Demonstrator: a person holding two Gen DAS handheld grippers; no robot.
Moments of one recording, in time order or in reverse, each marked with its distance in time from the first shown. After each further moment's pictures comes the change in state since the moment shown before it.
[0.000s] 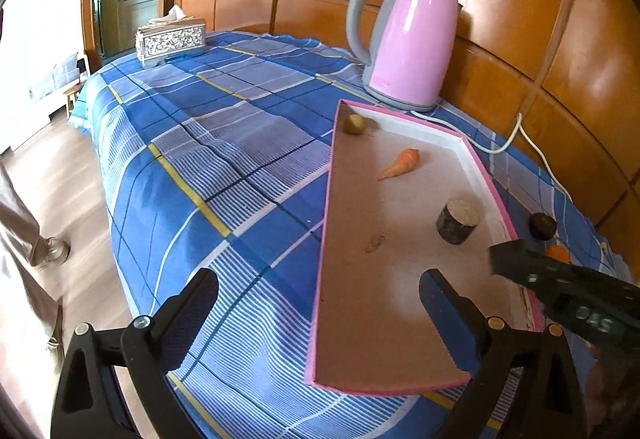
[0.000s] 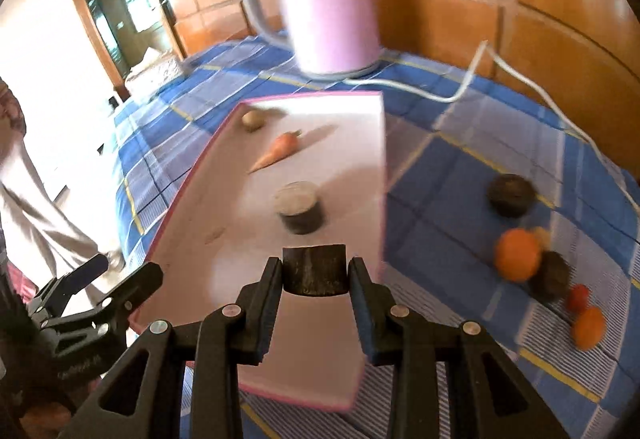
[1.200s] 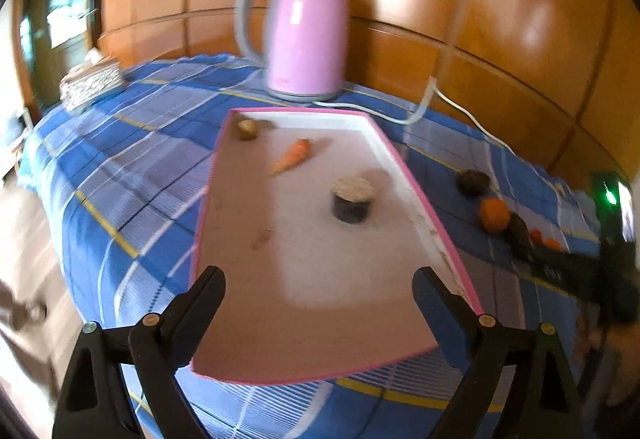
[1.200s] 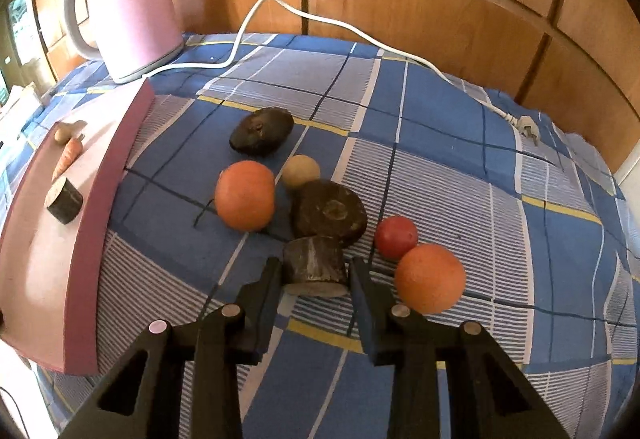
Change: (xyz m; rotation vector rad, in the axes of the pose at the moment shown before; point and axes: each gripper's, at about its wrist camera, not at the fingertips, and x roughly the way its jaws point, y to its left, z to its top) left arm -0.012 -0.061 -0.010 0.201 -0.013 -0.160; right arm -0.016 -0.141 -0.052 0.229 0.001 -0.402
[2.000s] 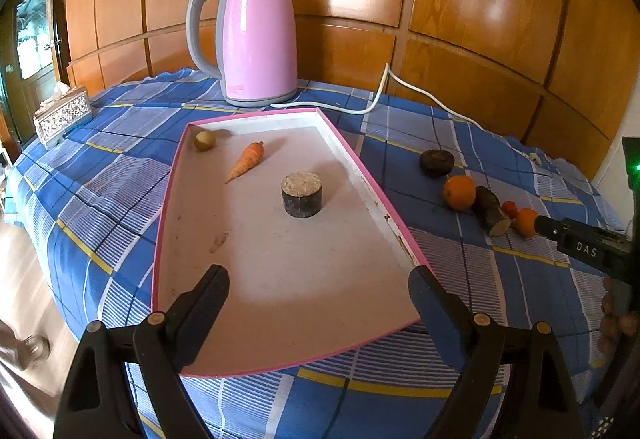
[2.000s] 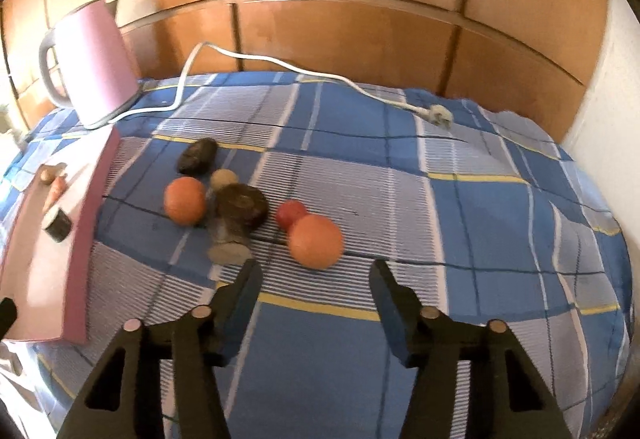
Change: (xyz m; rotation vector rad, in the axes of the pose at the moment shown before) left arm -0.006 -0.035 -0.006 0.150 0.002 -0.072; right arm -0.055 -0.045 -0.025 0.133 -0.096 -0.085
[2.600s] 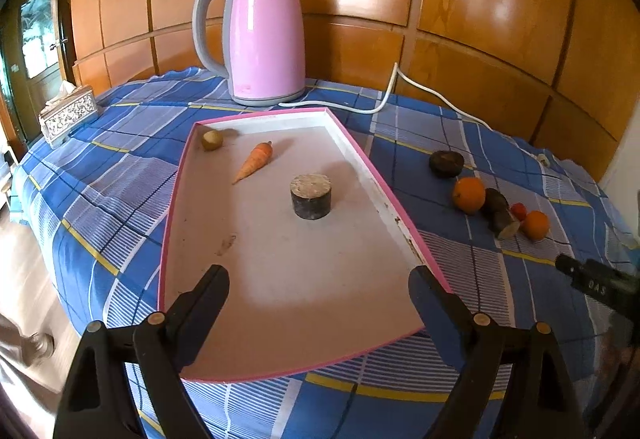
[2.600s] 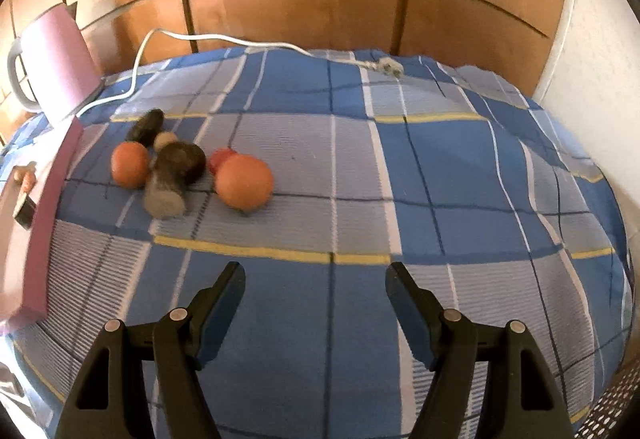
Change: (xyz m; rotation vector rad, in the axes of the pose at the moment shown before) left arm 0.002 0.002 0.002 0.000 0.004 0.027; right arm 0.005 -0.039 -0.037 0.108 0.048 -0.087
